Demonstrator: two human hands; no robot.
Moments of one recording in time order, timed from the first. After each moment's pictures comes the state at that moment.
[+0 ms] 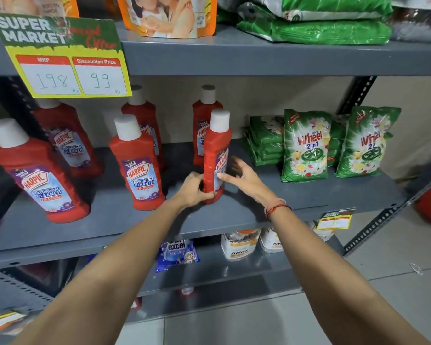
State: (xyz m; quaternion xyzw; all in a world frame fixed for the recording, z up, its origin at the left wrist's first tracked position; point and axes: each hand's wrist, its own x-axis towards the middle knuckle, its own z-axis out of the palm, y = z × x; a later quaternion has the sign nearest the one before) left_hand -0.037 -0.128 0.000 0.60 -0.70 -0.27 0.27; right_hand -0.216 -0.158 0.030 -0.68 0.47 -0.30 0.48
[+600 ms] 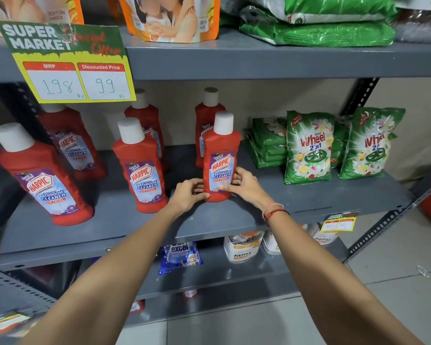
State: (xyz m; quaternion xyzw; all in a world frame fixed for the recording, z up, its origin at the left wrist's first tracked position) left_hand -0.023 -0.116 -0.004 0.62 -0.62 -0.34 0.35; right_hand -0.208 -0.160 0.010 -0.66 0.47 -0.32 0.48
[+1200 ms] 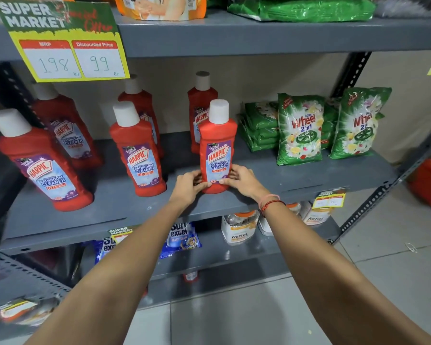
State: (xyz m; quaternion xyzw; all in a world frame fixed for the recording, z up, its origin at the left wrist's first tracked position) left_hand -0.042 -0.085 -0.010 0.62 -0.63 -0.30 0.36; right_hand -0.219 -0.124 0.005 -0.69 0.48 -0.28 0.46
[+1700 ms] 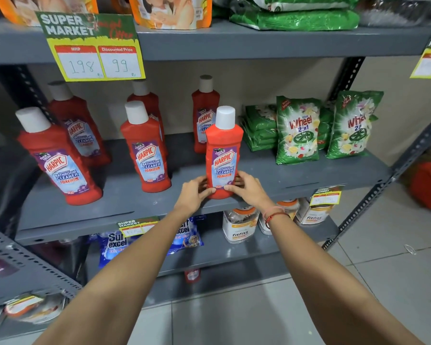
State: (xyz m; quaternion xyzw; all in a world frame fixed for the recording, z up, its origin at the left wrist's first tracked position) left_hand -0.052 -0.047 -0.010 0.61 -0.63 -0.31 0.37; right_hand -0.230 -0.083 0.001 -0.70 0.51 -0.30 0.40
